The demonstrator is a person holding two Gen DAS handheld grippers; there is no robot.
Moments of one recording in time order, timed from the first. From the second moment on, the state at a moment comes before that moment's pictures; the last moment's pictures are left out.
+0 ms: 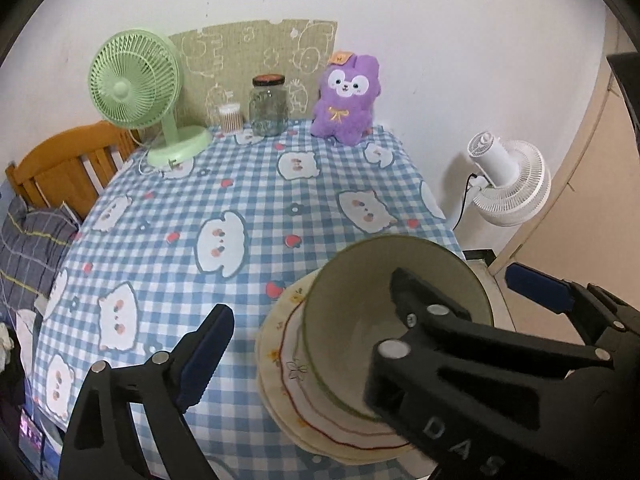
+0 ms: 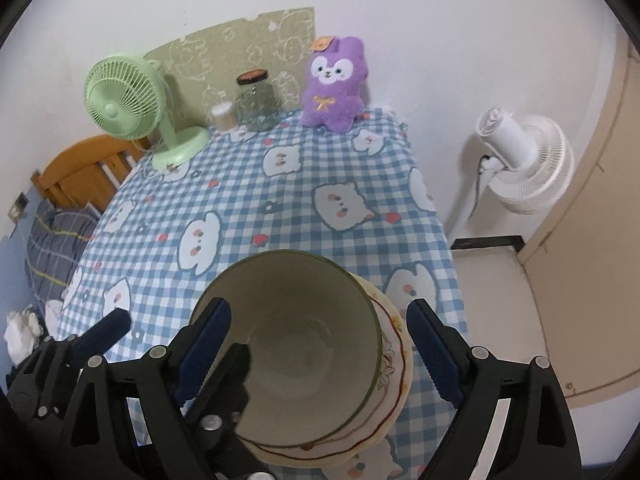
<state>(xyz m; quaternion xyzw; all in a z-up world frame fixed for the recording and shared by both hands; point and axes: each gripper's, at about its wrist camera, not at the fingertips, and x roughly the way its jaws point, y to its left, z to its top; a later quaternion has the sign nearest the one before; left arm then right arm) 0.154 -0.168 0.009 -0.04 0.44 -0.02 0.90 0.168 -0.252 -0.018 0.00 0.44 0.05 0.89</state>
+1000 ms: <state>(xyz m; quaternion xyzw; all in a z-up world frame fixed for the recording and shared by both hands) 0.083 -0.029 0.054 -0.02 0.36 -0.01 0.93 0.068 -0.184 0.030 0.03 0.36 -0.03 0.93</state>
